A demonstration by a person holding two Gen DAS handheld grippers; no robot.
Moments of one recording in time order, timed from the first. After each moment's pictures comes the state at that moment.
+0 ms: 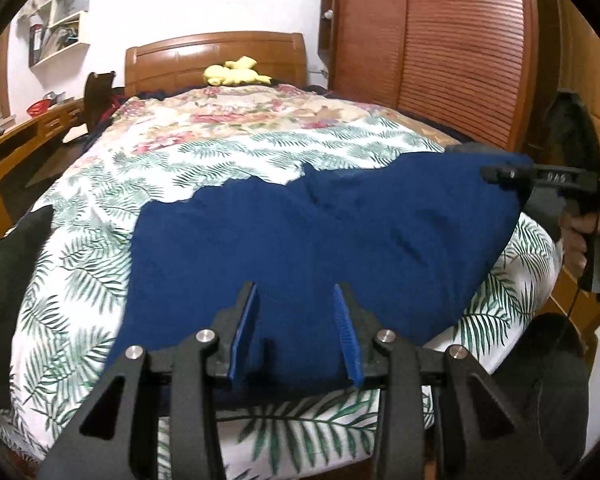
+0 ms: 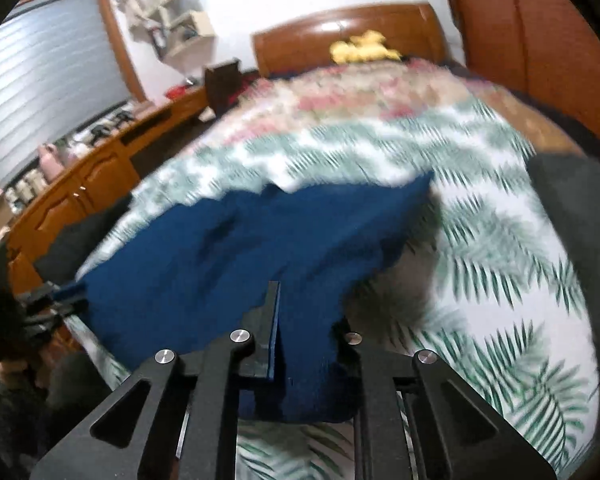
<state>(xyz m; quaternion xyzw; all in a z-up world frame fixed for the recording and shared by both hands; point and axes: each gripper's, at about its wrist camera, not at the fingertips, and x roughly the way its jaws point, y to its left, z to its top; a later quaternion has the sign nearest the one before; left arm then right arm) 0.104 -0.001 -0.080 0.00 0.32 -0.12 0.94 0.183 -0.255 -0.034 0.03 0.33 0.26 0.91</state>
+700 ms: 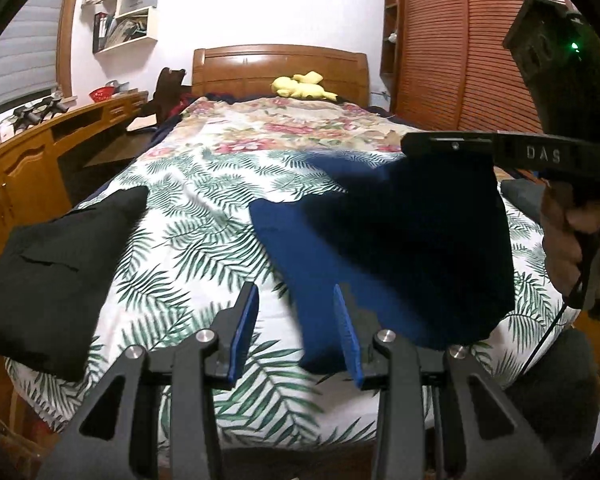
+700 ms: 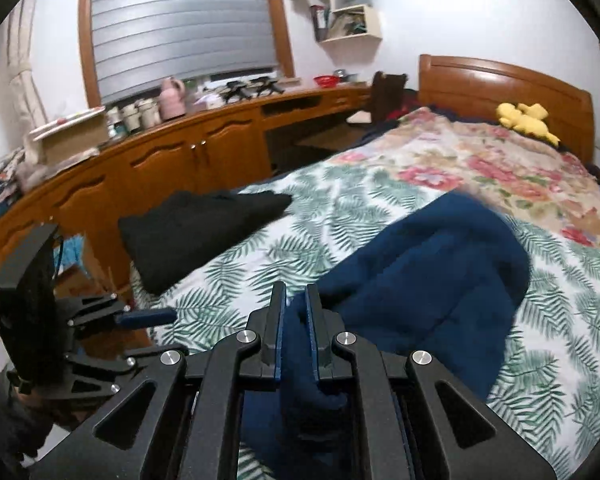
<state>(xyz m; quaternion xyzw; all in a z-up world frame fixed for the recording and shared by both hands) 0.062 0.102 -0.069 -0.03 0.30 -0.03 0.95 0.171 0.021 -0.002 -0.09 0.28 0.44 0.85</state>
